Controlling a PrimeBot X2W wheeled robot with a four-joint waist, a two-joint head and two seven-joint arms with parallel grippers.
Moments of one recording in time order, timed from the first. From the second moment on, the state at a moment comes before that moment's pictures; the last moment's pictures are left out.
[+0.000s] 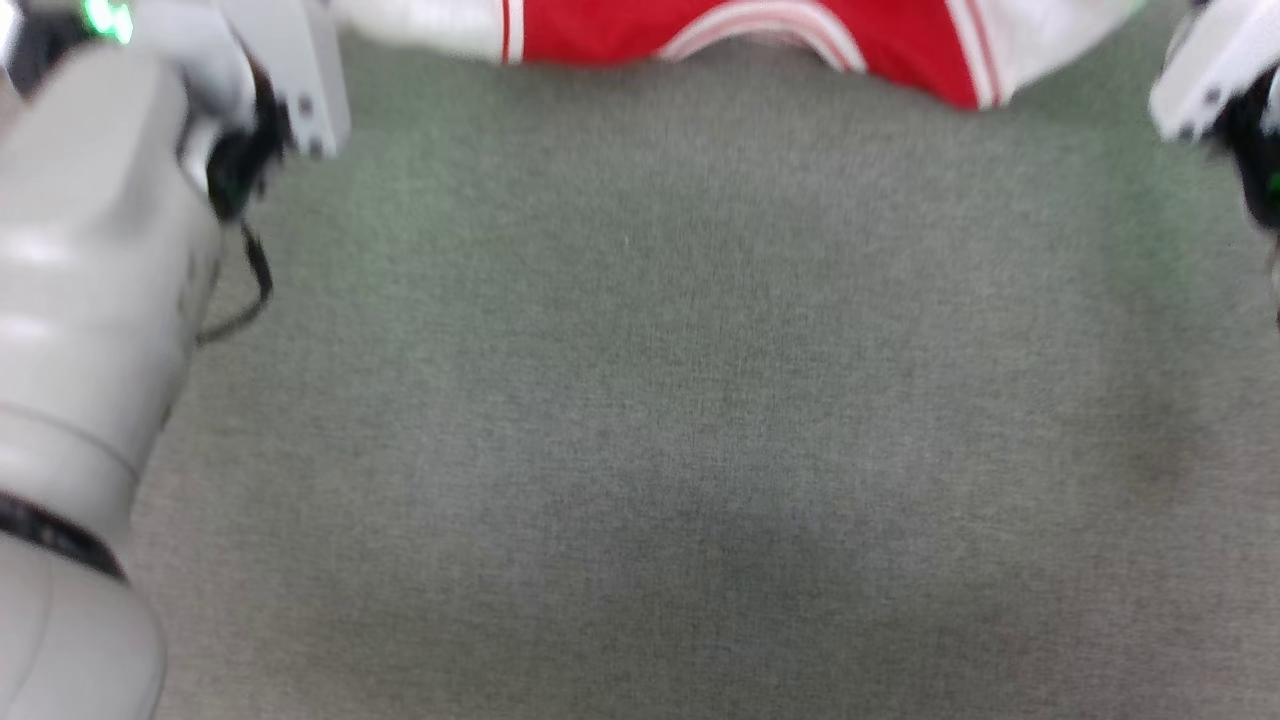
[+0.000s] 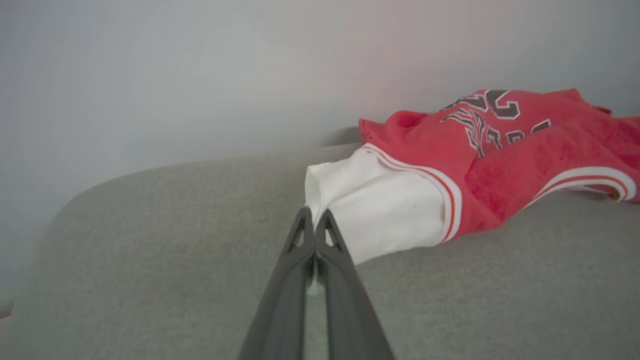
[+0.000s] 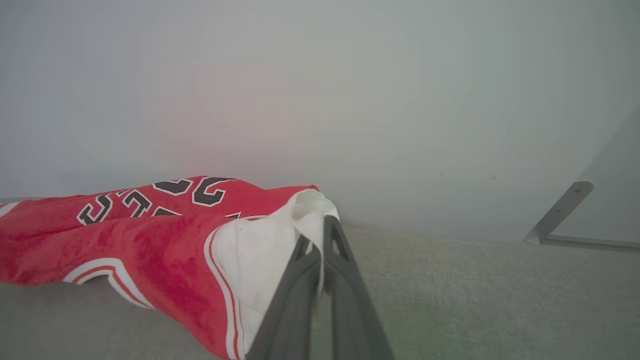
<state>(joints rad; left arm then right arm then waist) -1.45 0.37 -0.96 1.19 -1.03 -0.12 0.10 -1.25 -0.30 0.27 1.02 0.49 0.13 0.01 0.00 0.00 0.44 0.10</state>
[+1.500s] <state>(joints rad) -0.32 1.13 -0.94 -0.31 -1.37 0.54 0.19 0.08 -0.47 -0.04 -0.06 0.65 0.13 0.94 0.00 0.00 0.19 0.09</state>
